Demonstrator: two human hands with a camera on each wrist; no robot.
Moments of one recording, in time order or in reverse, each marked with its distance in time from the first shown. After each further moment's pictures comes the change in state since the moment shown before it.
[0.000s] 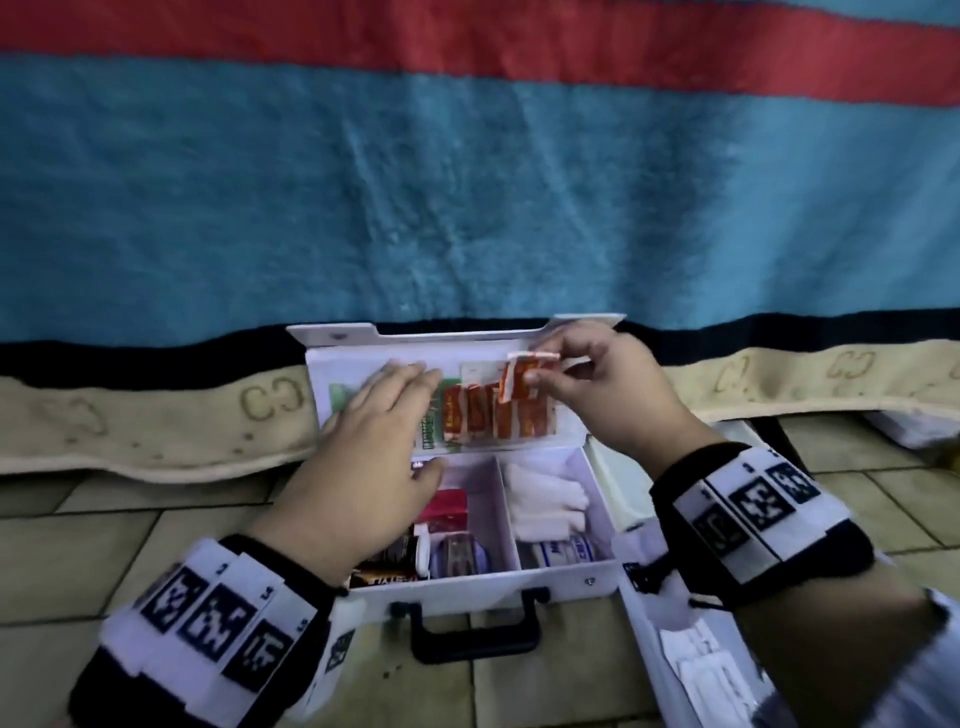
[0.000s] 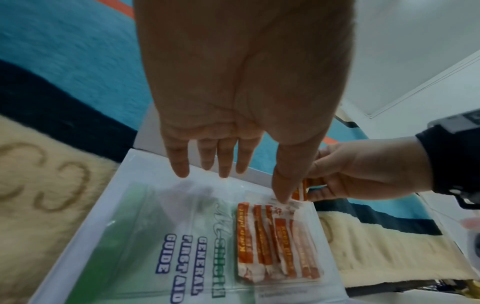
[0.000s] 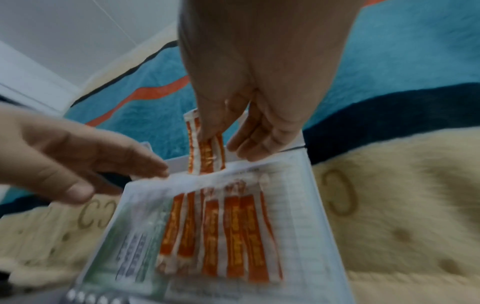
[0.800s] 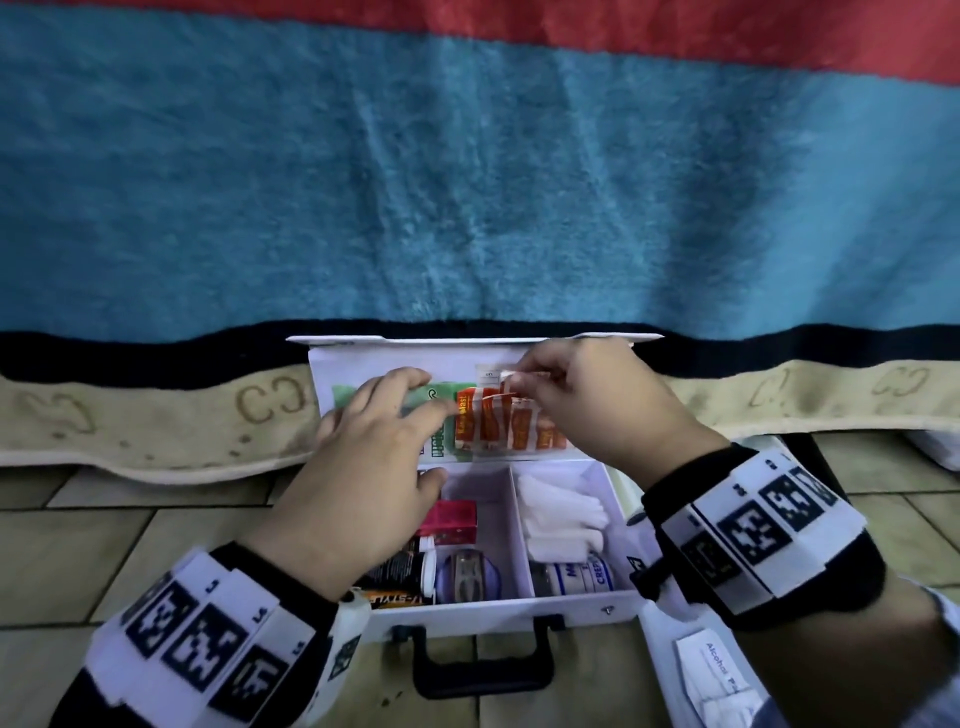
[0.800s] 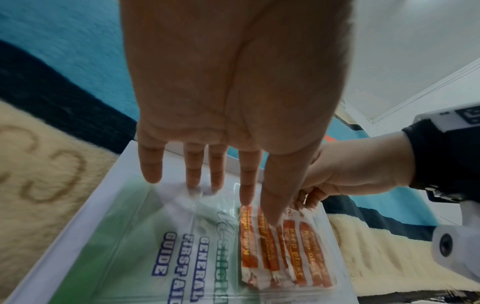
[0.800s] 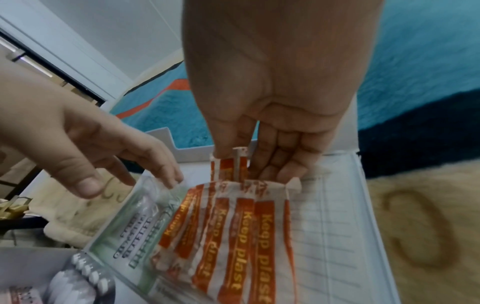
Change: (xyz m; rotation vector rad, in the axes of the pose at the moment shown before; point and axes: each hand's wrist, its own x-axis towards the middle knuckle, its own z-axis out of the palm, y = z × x) left_hand 0.010 -0.008 0.004 0.103 -0.030 -0.012; right_hand 0.019 -0.007 0.017 -0.468 -0.204 -0.007
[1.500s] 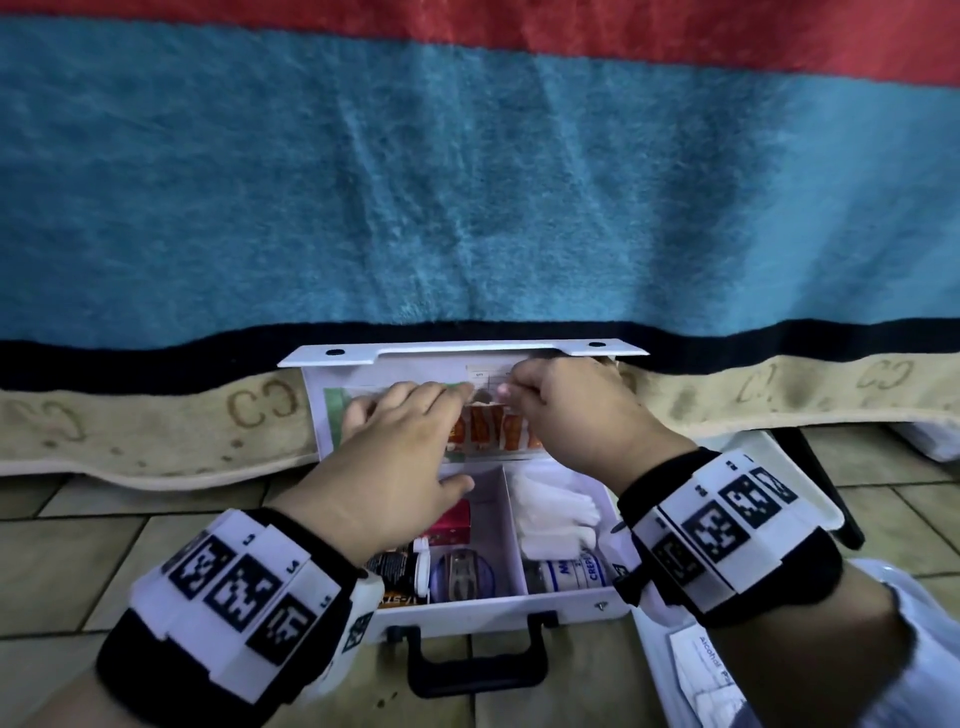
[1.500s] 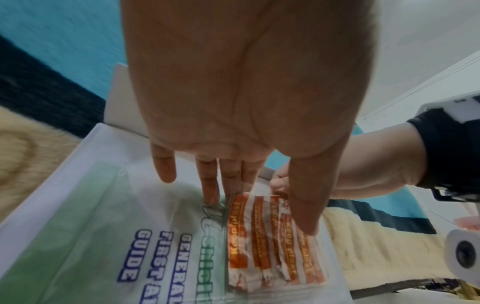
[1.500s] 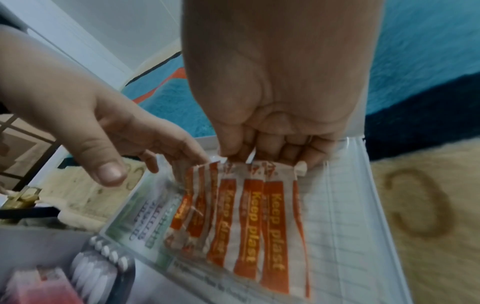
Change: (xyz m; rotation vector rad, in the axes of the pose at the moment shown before) left_hand 0.017 0.012 0.002 0.008 -0.114 0.058; right_hand -0.007 -0.012 0.000 -0.190 -0.136 0.045
